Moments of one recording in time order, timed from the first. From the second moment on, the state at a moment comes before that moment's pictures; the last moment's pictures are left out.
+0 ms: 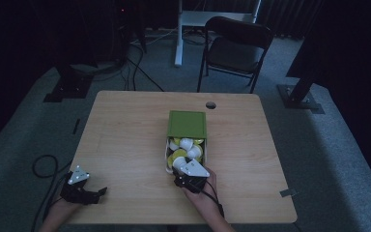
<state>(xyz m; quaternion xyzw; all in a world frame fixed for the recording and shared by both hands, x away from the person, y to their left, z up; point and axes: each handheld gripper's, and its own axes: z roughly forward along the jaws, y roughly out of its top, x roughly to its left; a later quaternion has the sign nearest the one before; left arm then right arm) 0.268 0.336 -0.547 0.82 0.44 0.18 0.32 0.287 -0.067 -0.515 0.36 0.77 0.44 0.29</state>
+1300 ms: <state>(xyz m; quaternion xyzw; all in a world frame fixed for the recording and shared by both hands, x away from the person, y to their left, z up) 0.268 0.336 -0.547 0.82 0.44 0.18 0.32 0.280 -0.086 -0.476 0.33 0.75 0.48 0.31</state>
